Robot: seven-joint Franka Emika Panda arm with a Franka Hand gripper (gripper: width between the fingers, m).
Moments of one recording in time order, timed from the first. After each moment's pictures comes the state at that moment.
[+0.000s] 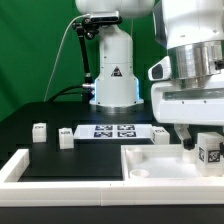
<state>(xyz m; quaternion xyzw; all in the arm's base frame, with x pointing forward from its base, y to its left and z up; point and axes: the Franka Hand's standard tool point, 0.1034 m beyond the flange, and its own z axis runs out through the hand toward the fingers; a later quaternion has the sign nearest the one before) 0.619 0.118 0.065 -0.91 0.40 -0.05 0.08</state>
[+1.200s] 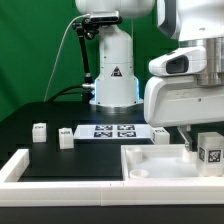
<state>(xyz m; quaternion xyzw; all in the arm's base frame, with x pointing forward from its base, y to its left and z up) 0.630 0.119 0.072 -1.00 -0.04 -0.04 0.03</state>
